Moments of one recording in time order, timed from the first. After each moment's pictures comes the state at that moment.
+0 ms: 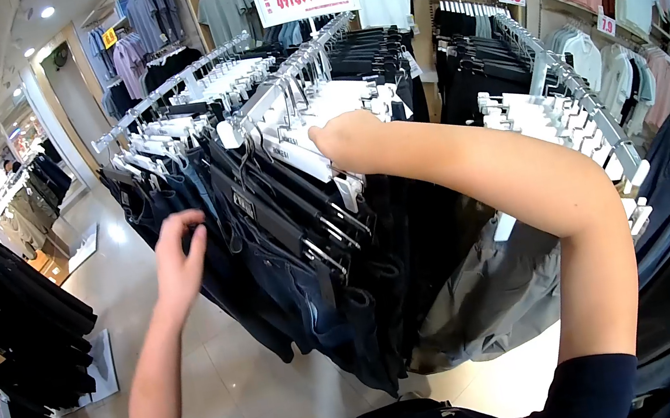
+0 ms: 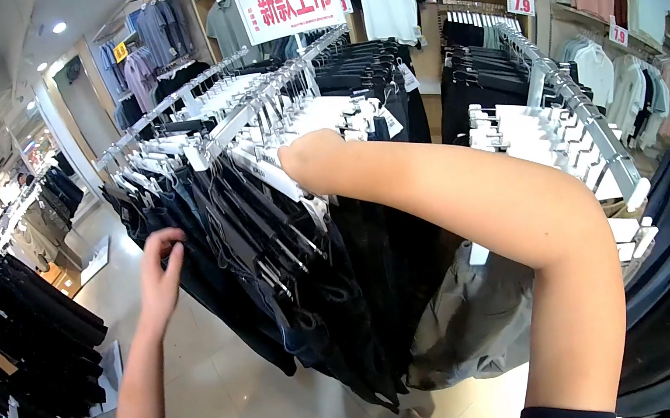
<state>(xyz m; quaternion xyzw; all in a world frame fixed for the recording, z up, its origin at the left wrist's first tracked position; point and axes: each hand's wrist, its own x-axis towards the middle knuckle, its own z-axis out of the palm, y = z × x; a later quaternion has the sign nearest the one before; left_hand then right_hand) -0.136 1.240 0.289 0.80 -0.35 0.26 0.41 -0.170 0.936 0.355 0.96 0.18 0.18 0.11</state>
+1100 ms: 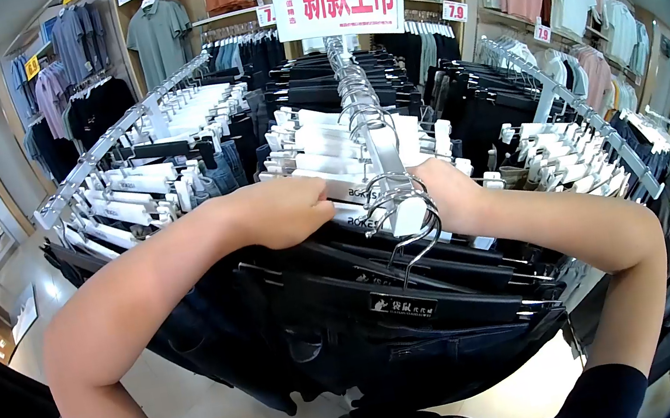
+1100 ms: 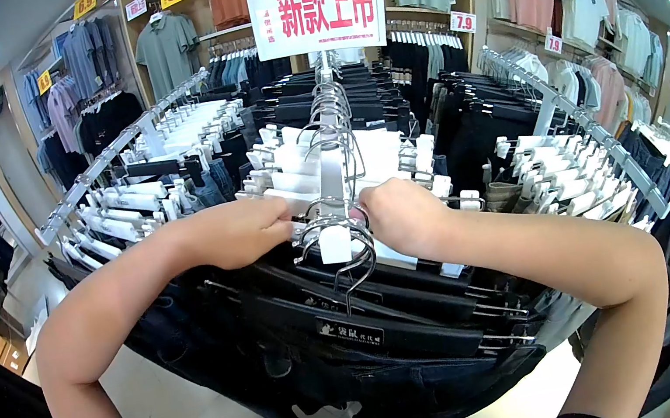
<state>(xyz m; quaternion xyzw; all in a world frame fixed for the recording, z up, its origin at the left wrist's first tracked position) 0.045 1.144 0.380 0.72 -0.68 -0.11 0.07 -0.127 0.975 0.353 0.98 -0.04 0.17 -0.06</state>
